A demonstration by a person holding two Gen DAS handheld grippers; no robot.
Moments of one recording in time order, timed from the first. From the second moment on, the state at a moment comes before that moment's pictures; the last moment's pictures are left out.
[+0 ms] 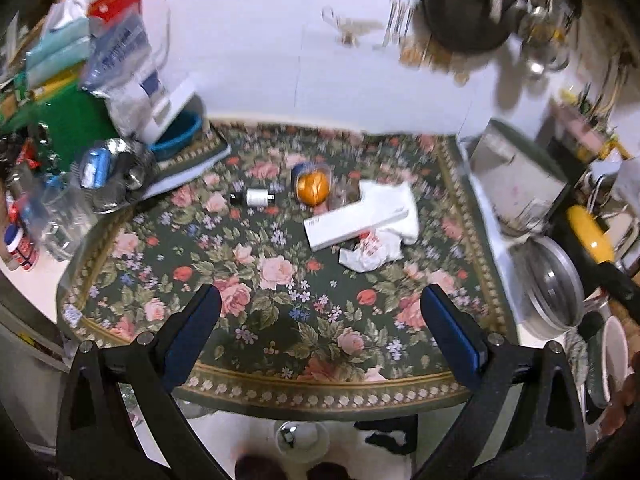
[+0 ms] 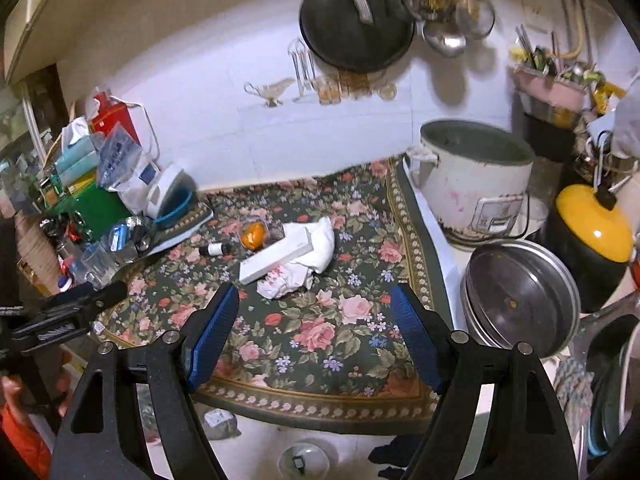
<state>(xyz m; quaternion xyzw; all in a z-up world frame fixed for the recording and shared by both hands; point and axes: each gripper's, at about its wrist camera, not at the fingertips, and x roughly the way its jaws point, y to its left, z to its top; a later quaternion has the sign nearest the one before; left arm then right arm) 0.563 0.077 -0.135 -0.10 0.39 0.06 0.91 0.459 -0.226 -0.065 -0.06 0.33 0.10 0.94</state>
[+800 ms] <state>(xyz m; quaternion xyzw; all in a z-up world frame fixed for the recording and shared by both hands) 0.809 0.077 -0.281 0.06 0.52 -0.20 0.83 0.588 -0.226 -0.136 0.05 0.43 -0.01 0.90</state>
